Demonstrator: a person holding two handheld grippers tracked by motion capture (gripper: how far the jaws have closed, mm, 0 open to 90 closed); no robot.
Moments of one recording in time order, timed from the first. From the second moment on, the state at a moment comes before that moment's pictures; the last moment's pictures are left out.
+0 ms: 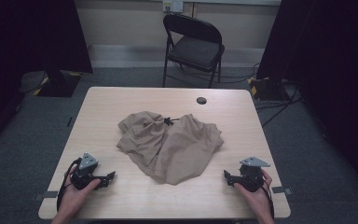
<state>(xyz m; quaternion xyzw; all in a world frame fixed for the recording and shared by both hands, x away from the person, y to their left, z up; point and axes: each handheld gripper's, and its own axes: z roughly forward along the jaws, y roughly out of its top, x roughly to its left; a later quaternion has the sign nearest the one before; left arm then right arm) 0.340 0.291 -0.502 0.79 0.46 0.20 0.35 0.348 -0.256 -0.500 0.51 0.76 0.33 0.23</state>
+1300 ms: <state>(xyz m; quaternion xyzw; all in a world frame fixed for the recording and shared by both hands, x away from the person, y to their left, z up) 0.343 0.294 -0.502 0.79 0.46 0.20 0.35 0.432 -0.173 -0.437 0.45 0.78 0.39 0.17</state>
